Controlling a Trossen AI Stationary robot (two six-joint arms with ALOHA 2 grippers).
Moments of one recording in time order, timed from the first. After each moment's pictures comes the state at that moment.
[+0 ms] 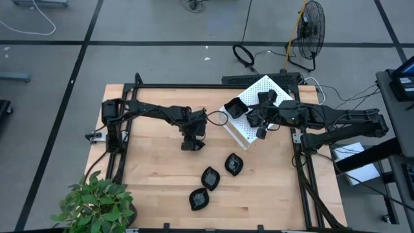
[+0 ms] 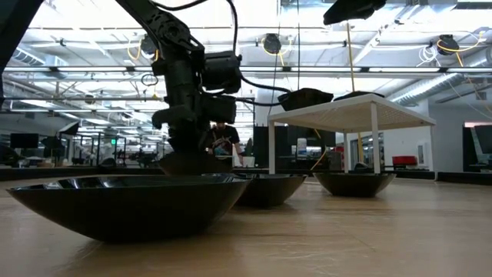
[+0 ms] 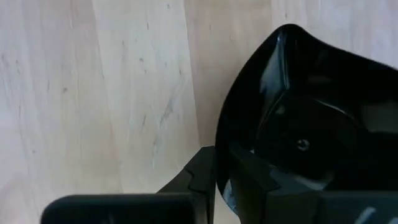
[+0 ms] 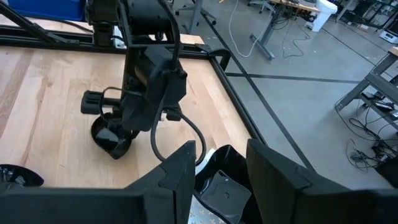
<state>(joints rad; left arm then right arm) 0.22 1.89 1.17 -0.61 0.18 0.29 0.00 0.95 0.99 -0.46 0.39 -0.10</state>
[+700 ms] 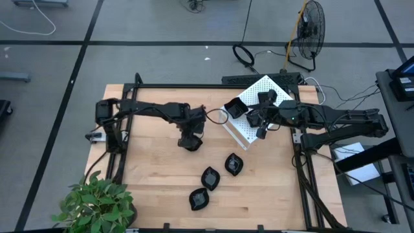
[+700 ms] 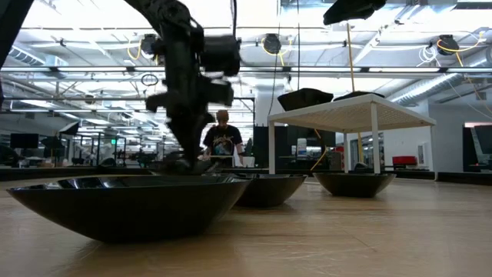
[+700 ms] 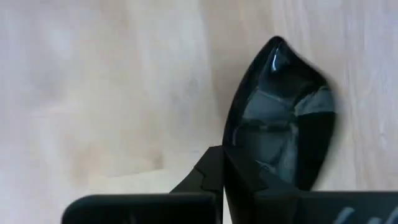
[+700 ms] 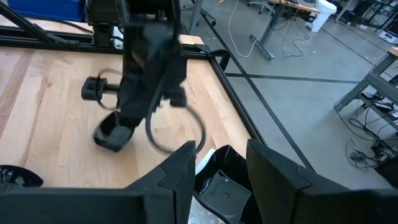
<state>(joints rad) 0.21 1.82 1.24 -0.76 0.07 0.38 0.00 0.95 0.99 -0.46 0.39 -0.10</state>
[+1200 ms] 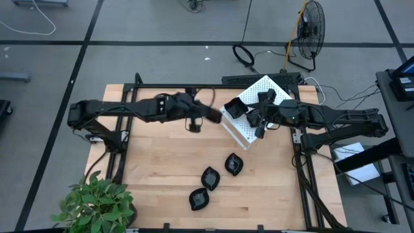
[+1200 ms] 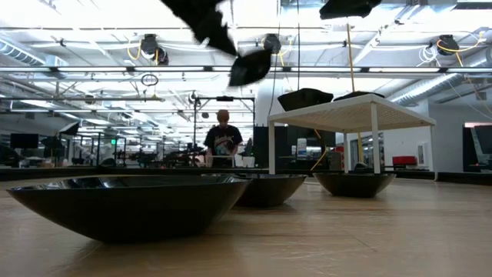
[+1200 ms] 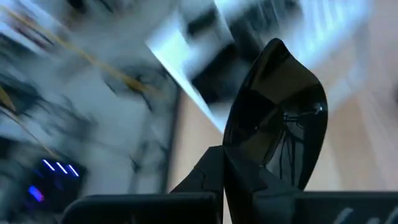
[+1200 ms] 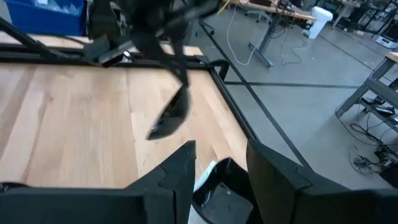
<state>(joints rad) 0.13 1.50 1.25 -0.30 -0.31 0.48 0.00 0.96 0.99 -0.40 0.39 -0.09</state>
